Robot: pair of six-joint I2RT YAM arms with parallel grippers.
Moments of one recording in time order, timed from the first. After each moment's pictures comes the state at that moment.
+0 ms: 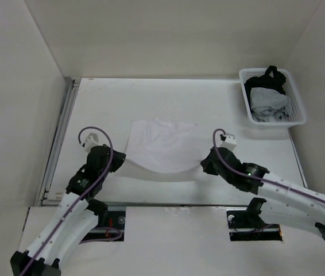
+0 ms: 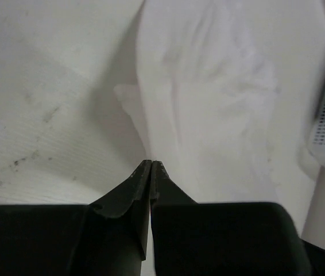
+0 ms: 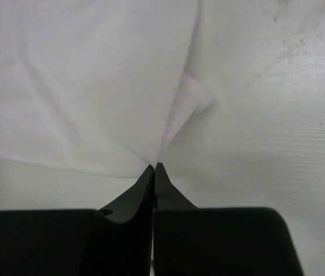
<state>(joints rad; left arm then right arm) -0.38 0.60 0.39 -0.43 -0.18 -1.03 0.91 0.97 0.55 -0.36 0.41 0.97</state>
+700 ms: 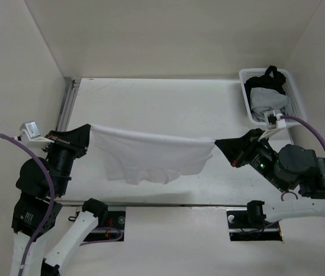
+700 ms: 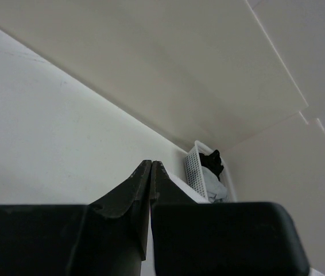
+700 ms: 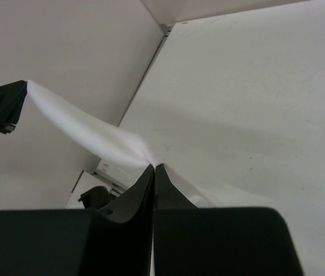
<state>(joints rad) -0.39 0.47 1.16 -0.62 -0.33 -0.80 1.46 0.80 1.37 -0.74 0.85 0.73</state>
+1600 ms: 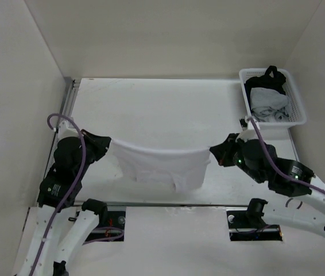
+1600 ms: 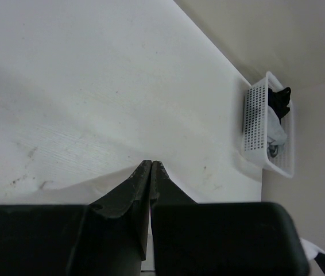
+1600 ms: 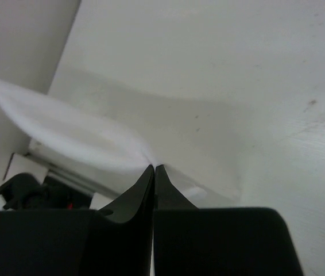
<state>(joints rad) -0.28 0.53 0.95 -0.78 -0.12 -0.87 1.14 0.74 1.08 -0.76 0.53 0.76</state>
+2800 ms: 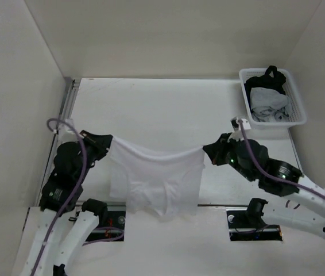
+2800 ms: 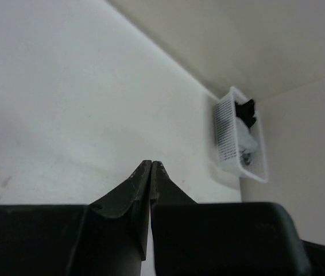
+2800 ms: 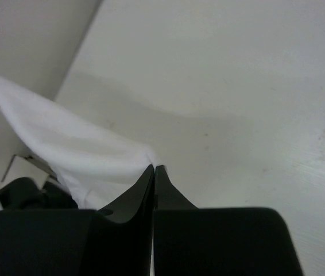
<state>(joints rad) -0.29 0.47 0.94 -0.65 -0.12 -0.86 1.13 0.76 1.02 -0.58 0.53 0.65</state>
